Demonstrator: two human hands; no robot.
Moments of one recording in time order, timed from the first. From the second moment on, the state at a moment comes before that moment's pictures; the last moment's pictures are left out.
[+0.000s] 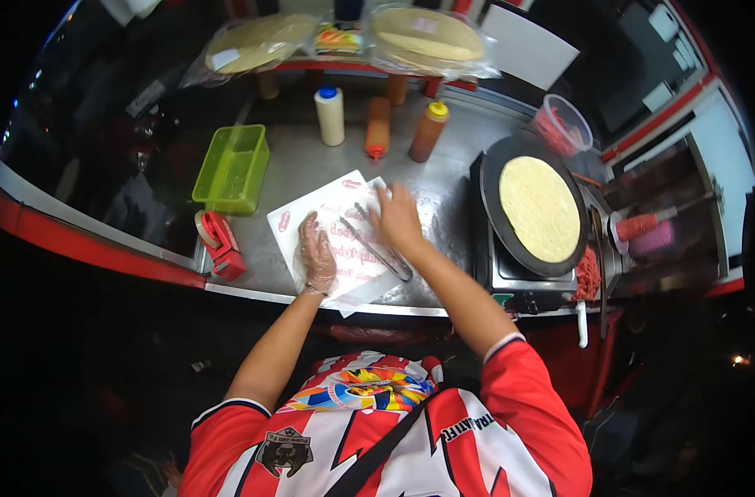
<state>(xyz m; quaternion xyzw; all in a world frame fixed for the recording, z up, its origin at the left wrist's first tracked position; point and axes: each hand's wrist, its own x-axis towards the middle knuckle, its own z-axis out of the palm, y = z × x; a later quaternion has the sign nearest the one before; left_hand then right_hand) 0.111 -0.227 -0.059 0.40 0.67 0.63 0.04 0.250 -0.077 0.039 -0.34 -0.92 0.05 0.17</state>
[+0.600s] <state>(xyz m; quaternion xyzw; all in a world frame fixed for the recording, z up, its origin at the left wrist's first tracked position) 0.100 -0.237 -0.034 0.42 0.63 0.64 0.12 0.171 0.040 0.029 -0.43 -0.53 0.65 0.34</state>
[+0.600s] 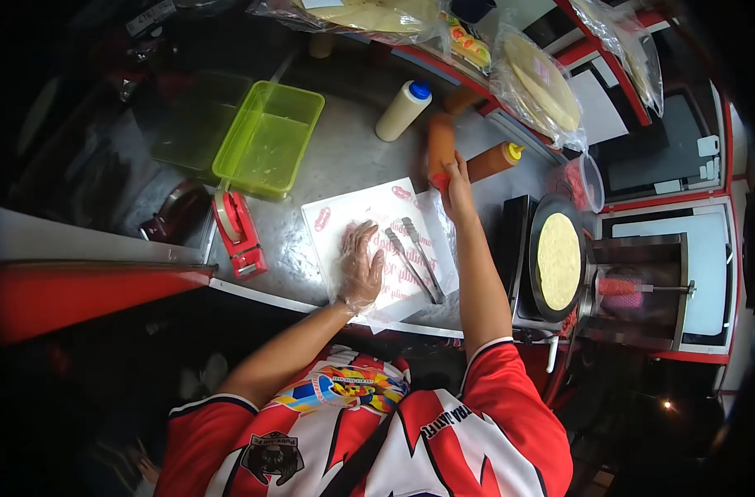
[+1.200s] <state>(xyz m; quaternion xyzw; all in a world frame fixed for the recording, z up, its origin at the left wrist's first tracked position) 0.101 -0.236 -0.040 0.45 0.62 0.63 0.13 0.229 -0.065 0.038 -0.36 -0.90 0.13 0.21</state>
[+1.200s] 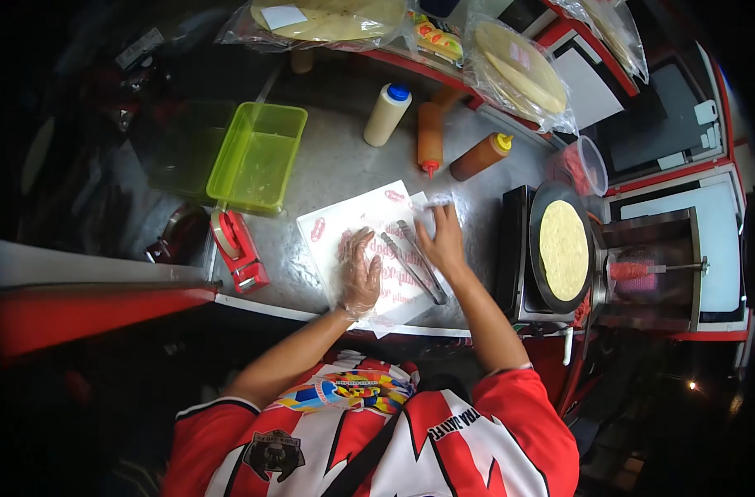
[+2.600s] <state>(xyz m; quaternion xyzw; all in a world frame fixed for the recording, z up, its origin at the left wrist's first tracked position) 0.125 -0.220 -0.050 0.59 0.76 0.23 -0.10 0.694 -0.045 0.207 -0.49 -0.79 -0.06 0.36</state>
